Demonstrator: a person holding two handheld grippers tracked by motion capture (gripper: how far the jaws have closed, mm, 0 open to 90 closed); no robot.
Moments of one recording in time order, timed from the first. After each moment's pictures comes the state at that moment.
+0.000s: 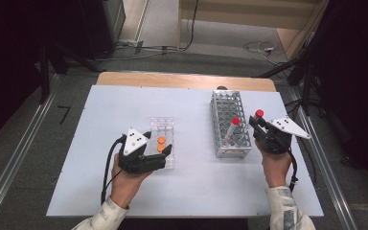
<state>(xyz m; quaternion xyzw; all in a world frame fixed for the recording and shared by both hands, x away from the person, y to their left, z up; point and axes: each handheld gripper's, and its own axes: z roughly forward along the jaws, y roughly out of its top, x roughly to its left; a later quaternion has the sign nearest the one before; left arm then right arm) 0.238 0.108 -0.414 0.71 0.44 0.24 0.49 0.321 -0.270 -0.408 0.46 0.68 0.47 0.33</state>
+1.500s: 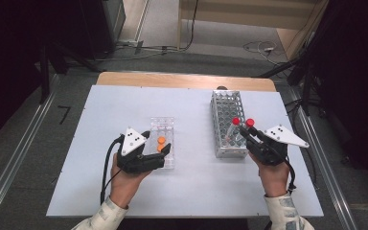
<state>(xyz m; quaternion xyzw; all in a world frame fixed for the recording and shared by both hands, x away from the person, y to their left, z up) 0.237 0.111 -0.413 0.71 0.45 0.24 0.49 0.285 -0.248 -0.396 0.41 0.72 0.48 0.29</state>
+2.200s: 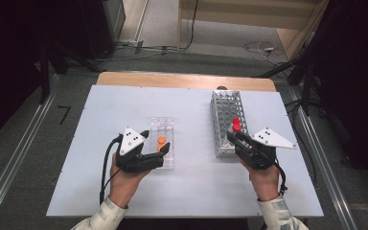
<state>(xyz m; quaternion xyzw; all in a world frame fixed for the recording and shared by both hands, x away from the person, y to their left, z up) 0.237 0.113 -0.412 0.70 0.45 0.24 0.50 0.277 -0.224 -0.401 0.38 0.74 0.50 0.25</state>
